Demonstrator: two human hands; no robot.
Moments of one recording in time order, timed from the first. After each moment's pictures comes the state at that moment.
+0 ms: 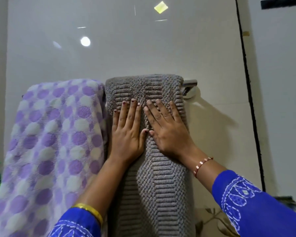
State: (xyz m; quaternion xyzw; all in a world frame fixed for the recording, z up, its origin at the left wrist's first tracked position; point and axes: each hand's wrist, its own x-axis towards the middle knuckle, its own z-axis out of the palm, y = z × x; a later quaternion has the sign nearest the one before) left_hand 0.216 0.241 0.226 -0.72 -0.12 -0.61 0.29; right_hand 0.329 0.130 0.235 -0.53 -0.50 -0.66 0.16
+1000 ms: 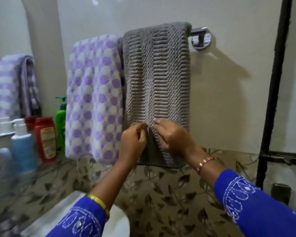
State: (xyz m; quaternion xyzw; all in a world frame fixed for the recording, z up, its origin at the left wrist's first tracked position) left_hand 0.160 0.124 0.082 -0.74 -0.29 -0.61 -0.05; right_hand 0.301 0.066 0.103 -0.40 -0.74 -0.44 0.31
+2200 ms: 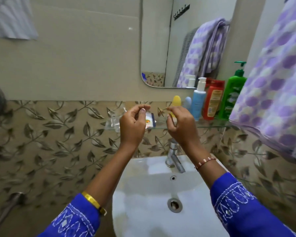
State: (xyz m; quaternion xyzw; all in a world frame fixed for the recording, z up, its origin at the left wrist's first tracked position) left_hand -0.170 -0.004 0.033 -0.40 -0.55 -0.73 0.02; right_hand -0.068 0.094 0.035 -0.20 -0.83 0.01 0.52
